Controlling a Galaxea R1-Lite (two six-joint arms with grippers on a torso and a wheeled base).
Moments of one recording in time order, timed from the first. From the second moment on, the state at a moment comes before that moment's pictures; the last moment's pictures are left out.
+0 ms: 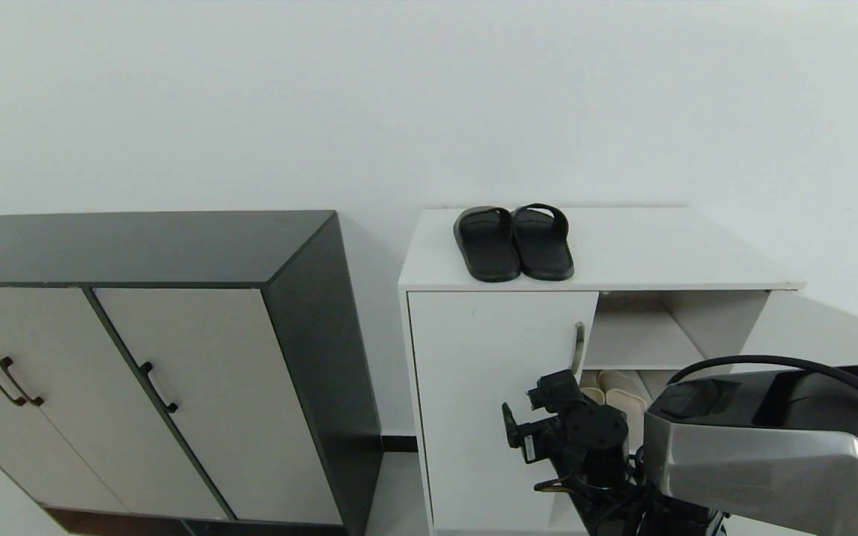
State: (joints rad) left arm 0.00 0.00 0.00 0.00 -0.05 0.03; right arm 0.74 2.41 -0.67 -1.57 -0.53 -0.02
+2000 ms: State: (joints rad) left arm 0.00 0.00 0.00 0.00 -0.05 0.03; right arm 0.78 2.26 -0.70 -1.36 -0.65 -0.03
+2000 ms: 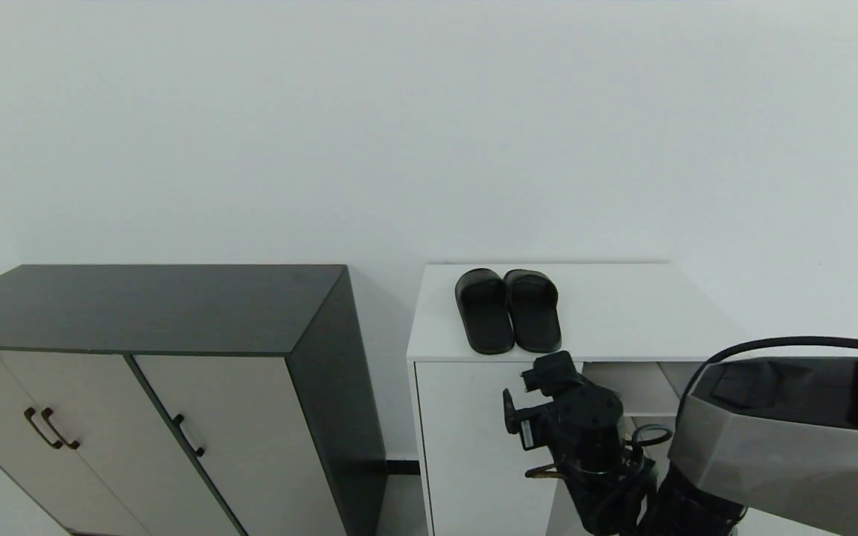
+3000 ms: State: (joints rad) left arm 0.00 0.00 0.00 0.00 -0.05 0.03; right arm 0.79 2.01 -1.06 -0.63 -0.64 0.29
